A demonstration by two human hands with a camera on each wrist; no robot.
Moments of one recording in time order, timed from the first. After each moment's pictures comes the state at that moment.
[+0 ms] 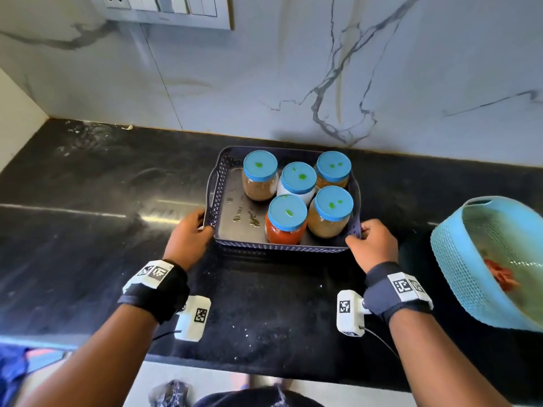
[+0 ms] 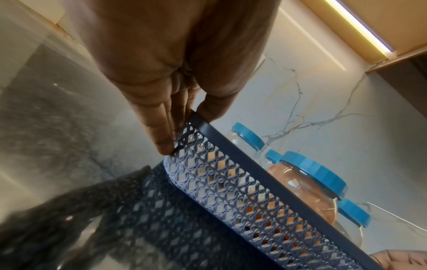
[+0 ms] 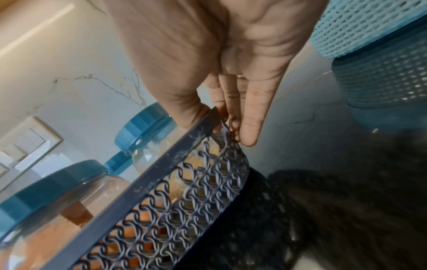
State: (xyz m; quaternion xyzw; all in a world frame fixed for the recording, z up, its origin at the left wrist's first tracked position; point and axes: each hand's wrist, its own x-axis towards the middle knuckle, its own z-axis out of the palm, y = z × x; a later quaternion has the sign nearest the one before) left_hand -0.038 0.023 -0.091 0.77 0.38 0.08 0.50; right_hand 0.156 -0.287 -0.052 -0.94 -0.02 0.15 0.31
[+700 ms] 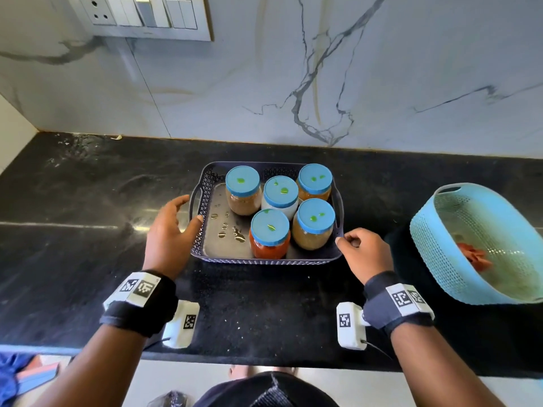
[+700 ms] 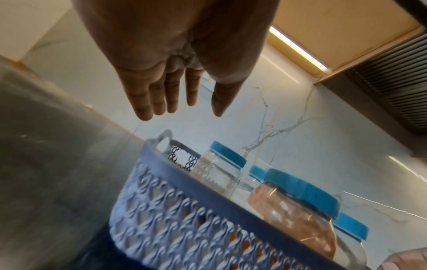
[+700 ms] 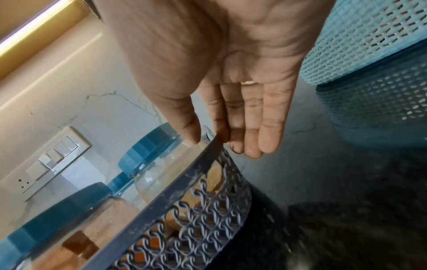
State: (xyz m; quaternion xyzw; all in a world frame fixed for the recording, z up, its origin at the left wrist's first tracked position) left_hand -0.059 -0.016 -0.032 0.83 0.36 0.22 0.36; right_hand 0.124 -0.324 -0.047 -0.93 -0.07 0.11 0.33
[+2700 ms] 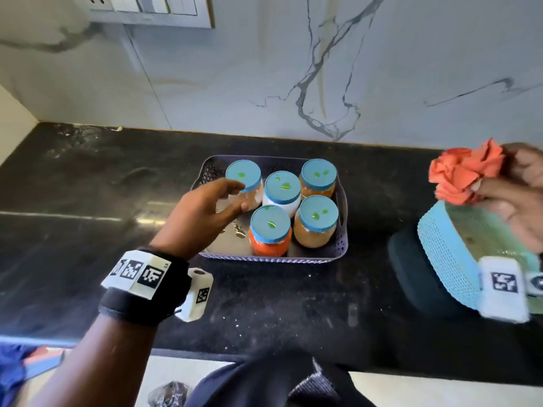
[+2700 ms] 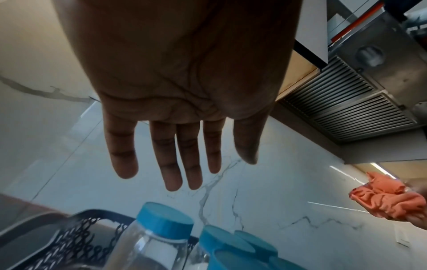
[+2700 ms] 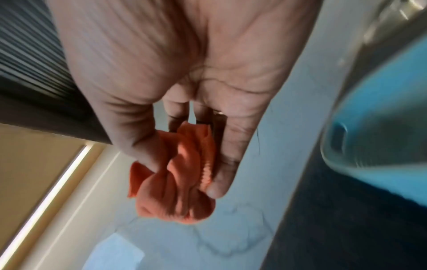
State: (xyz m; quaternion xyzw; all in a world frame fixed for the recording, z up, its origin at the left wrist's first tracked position) left_hand -0.021 -0.048 0.030 0.92 0.19 0.11 0.34; right_hand 0.199 -0.416 0.106 -0.69 -0.16 0.15 0.69
